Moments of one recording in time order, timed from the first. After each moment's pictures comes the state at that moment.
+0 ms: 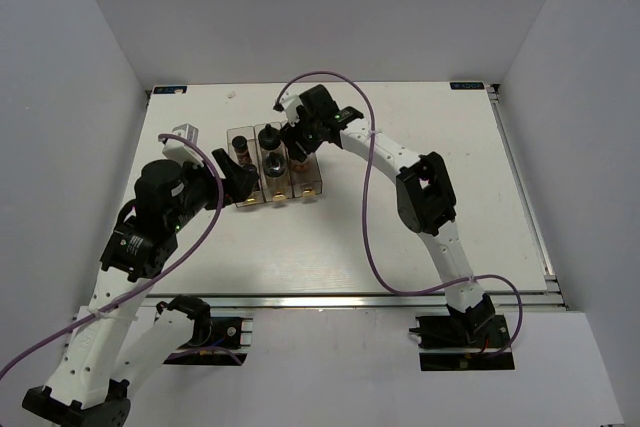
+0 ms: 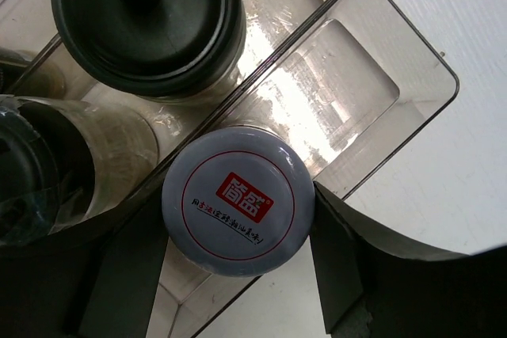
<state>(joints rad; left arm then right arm) -0.36 0.74 1.01 -0.61 0.06 -0.55 0.69 2.36 2.12 -0.55 -0.23 -0.26</state>
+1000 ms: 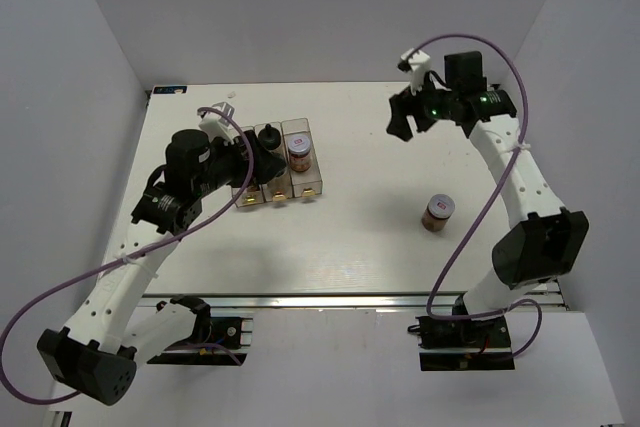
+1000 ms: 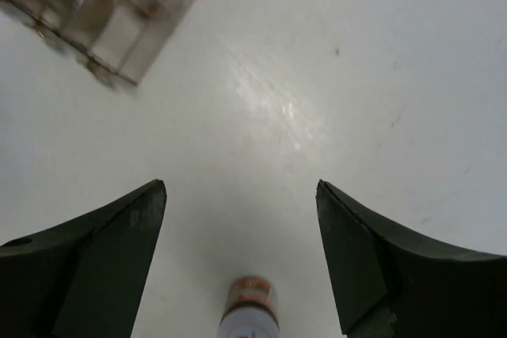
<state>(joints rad) -0.37 0.97 1.04 -0.42 0.26 -0.52 0.25 1.62 1.70 -0.74 -0.50 -0.38</state>
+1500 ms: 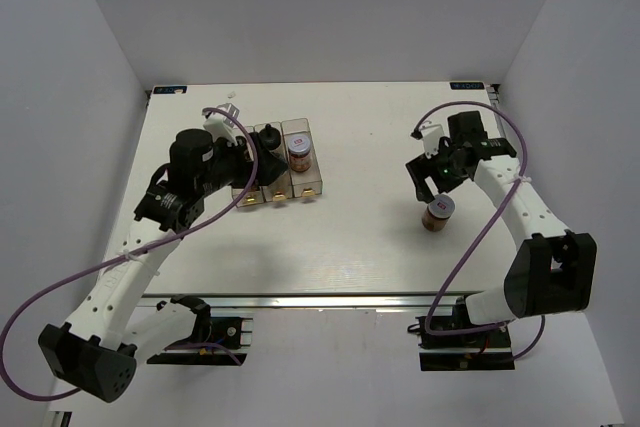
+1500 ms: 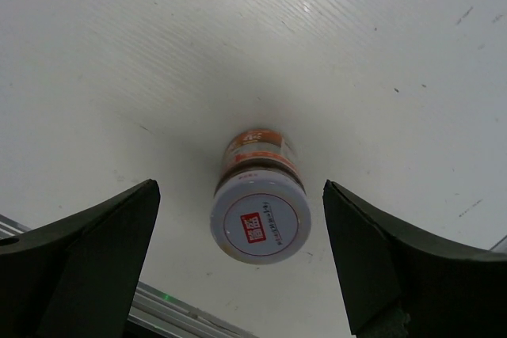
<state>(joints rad) -0.38 1.01 1.04 -0.42 0.26 -0.49 0.17 1.41 1.17 -0.84 -0.23 -0.43</state>
